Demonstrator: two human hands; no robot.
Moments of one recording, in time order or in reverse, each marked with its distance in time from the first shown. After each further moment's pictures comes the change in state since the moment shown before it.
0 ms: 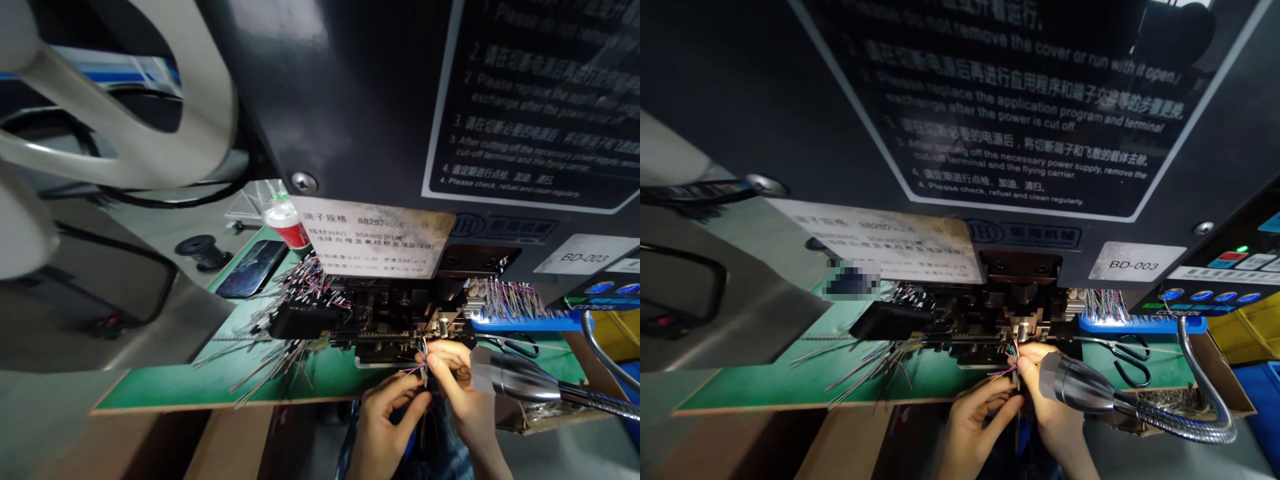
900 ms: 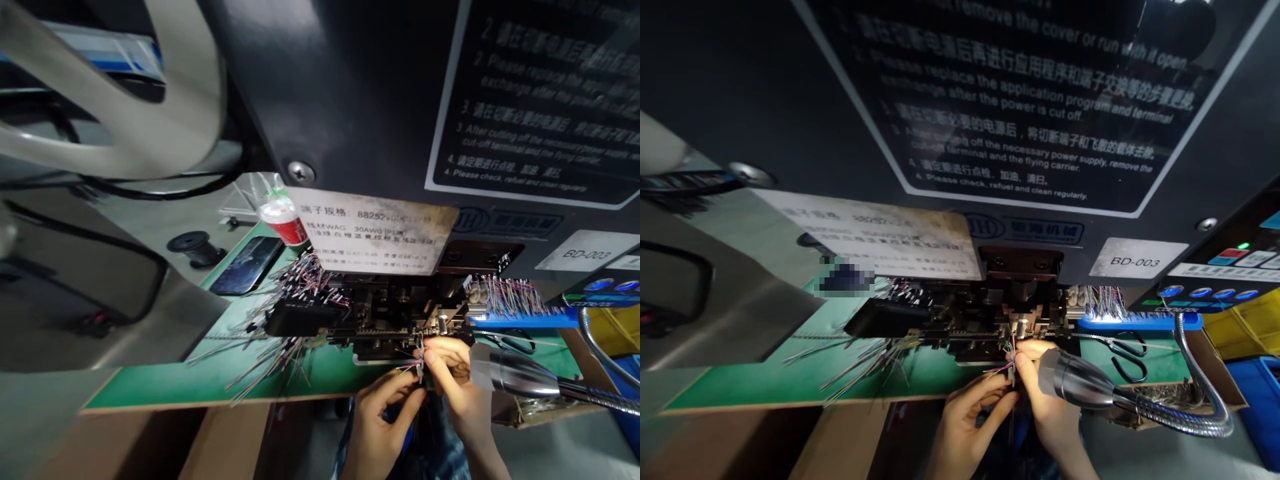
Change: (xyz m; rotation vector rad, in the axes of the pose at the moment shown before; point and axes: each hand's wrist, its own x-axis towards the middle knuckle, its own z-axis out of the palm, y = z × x) left_hand 0.001 0.010 -0.001 0.109 0.066 0.102; right_hand 0.000 0.000 0.001 -0.025 0.029 0.002
